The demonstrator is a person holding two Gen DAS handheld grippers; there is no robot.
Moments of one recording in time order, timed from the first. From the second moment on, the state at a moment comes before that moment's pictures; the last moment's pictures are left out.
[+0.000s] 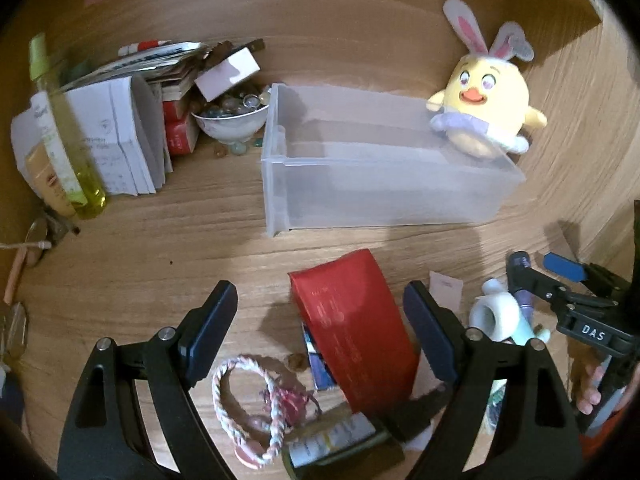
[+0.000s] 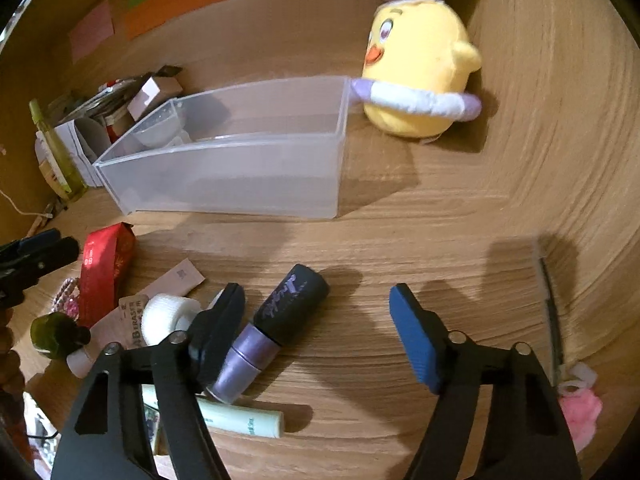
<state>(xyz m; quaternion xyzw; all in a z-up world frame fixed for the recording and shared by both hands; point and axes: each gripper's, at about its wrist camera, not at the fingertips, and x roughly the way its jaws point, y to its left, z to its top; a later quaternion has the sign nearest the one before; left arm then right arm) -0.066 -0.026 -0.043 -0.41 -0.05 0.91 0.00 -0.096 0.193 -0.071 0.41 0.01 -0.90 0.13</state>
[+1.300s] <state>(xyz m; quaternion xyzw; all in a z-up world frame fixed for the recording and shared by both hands) -0.102 -0.038 -0.041 -0.44 -0.07 0.90 0.05 -0.102 0.183 -0.062 0.40 0.02 -0.90 0.15</state>
